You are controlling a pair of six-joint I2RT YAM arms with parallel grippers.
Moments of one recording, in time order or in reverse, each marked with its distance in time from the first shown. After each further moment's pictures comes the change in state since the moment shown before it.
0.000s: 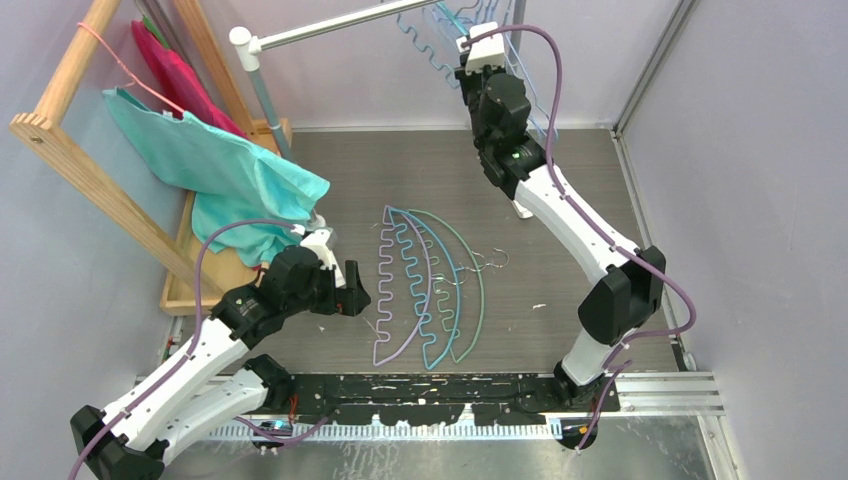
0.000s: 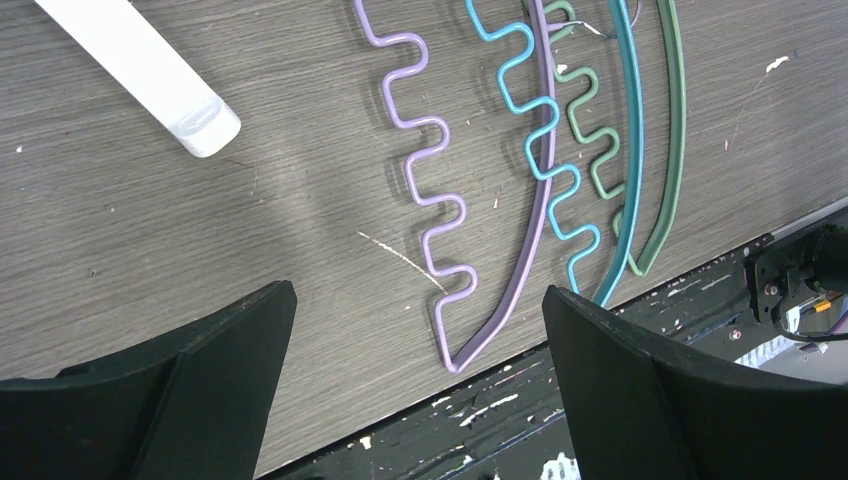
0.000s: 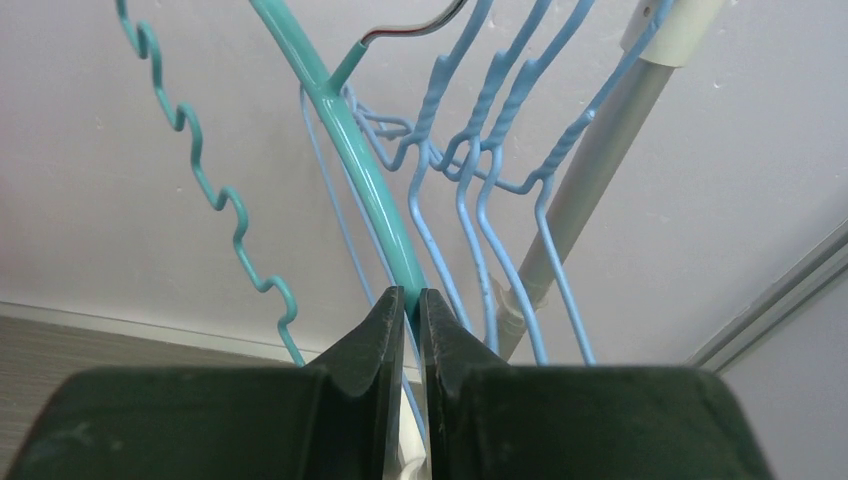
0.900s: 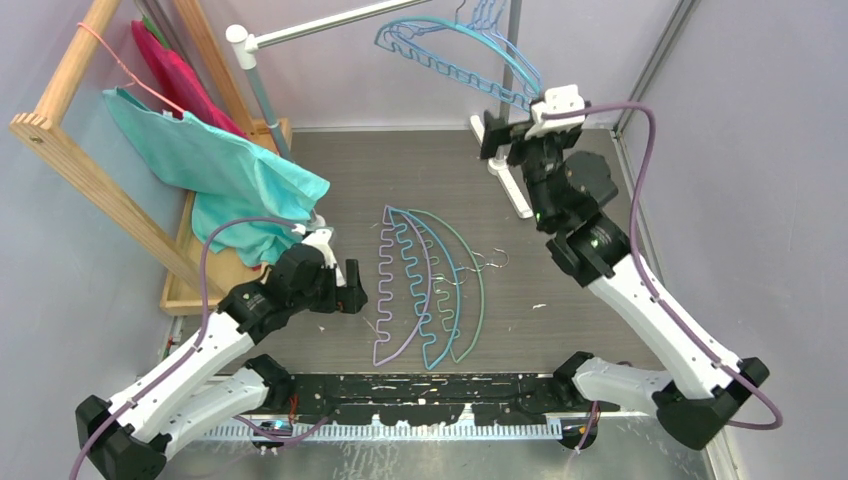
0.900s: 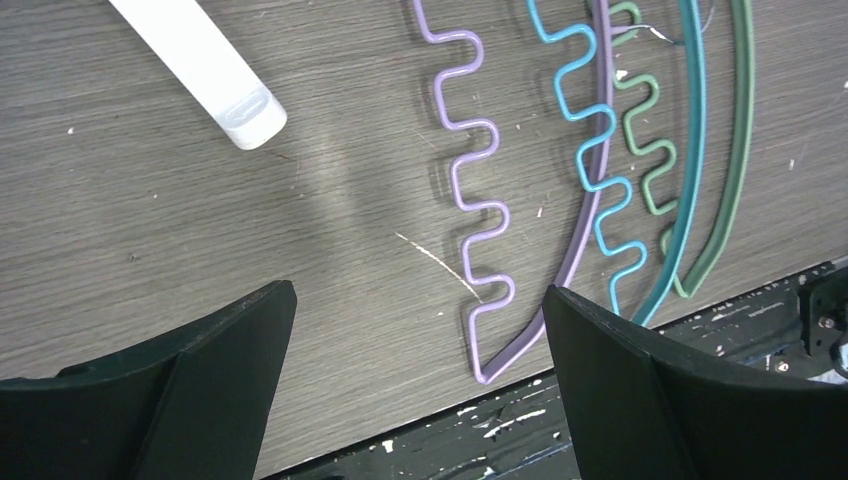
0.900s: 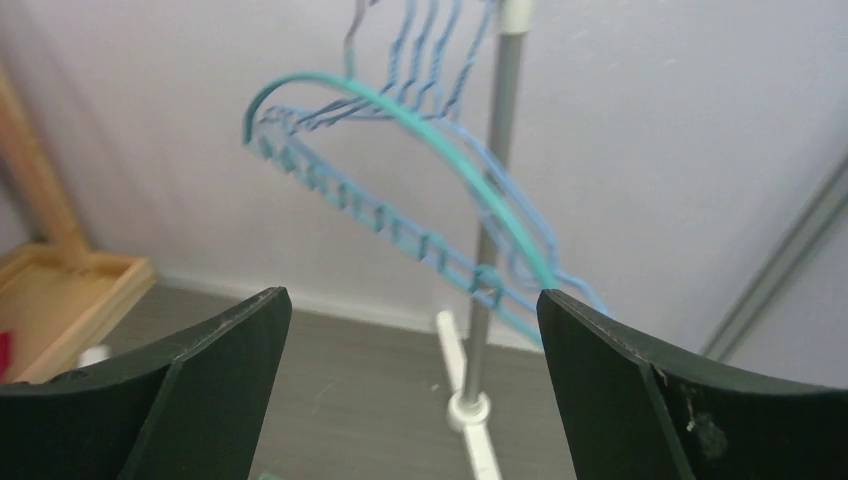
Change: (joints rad) left arm 0.000 0.041 0.000 -0.010 -0.064 -0.004; right arm 0.069 -0.571 -0.407 -0.087 -0.032 0.118
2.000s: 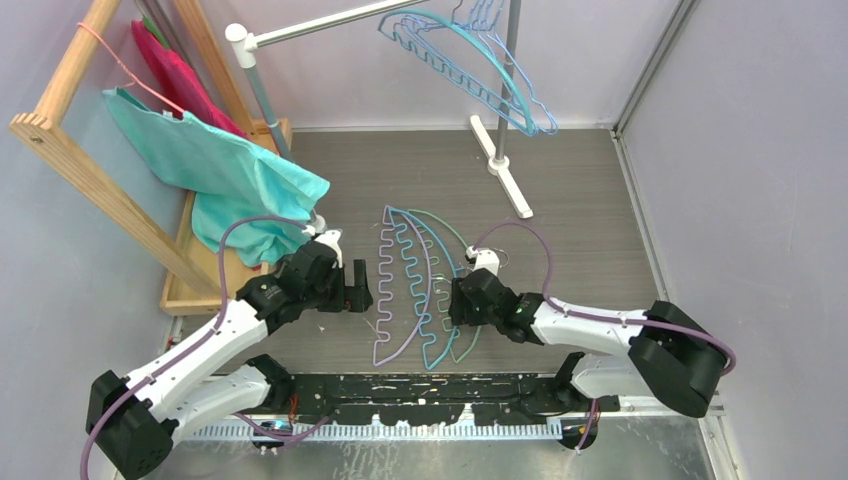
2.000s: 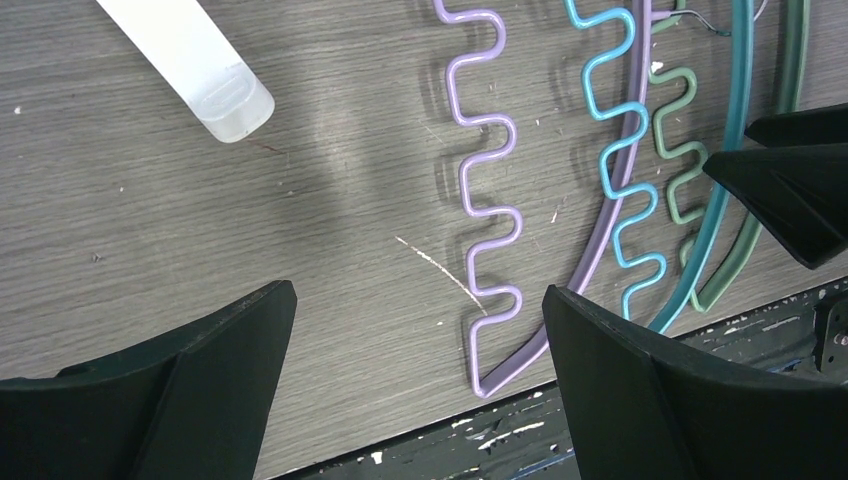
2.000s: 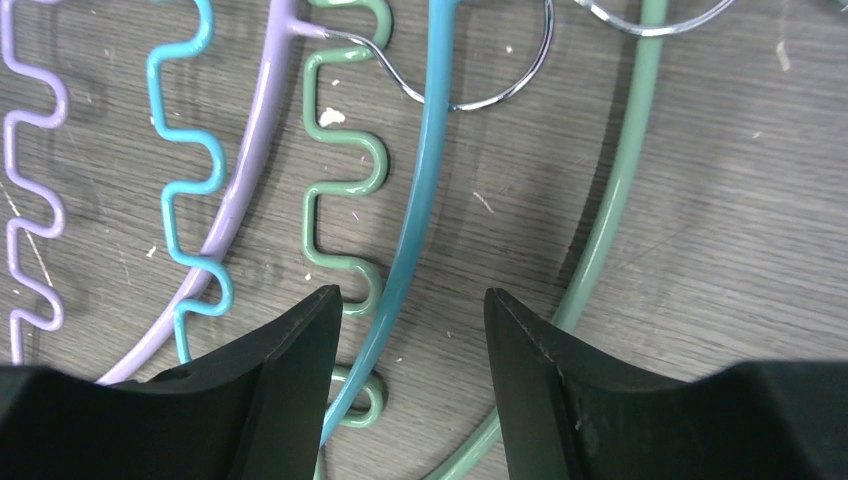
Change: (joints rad) left arm 0.000 0.127 -0.018 0.056 0.002 -0.042; right arm 0.301 0.090 -0.848 -0.201 -0.196 0.880
